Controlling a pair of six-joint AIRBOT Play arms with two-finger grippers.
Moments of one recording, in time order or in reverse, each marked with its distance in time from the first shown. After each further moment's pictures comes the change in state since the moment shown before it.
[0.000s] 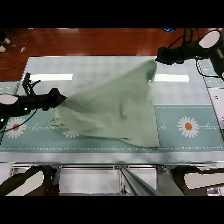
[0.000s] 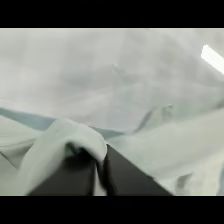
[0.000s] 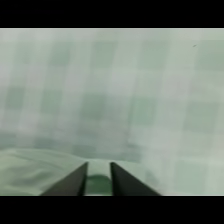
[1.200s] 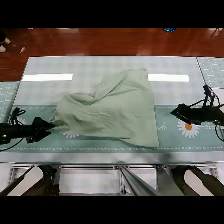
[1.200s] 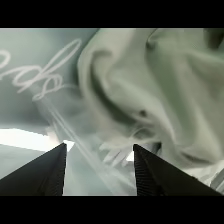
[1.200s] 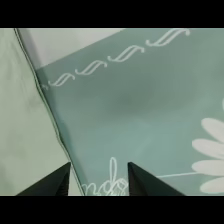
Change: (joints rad) left arm 0.498 0.110 -0.269 0.219 -0.394 0.051; right arm -0.329 0.629 -1.018 0.056 0.018 -0.025
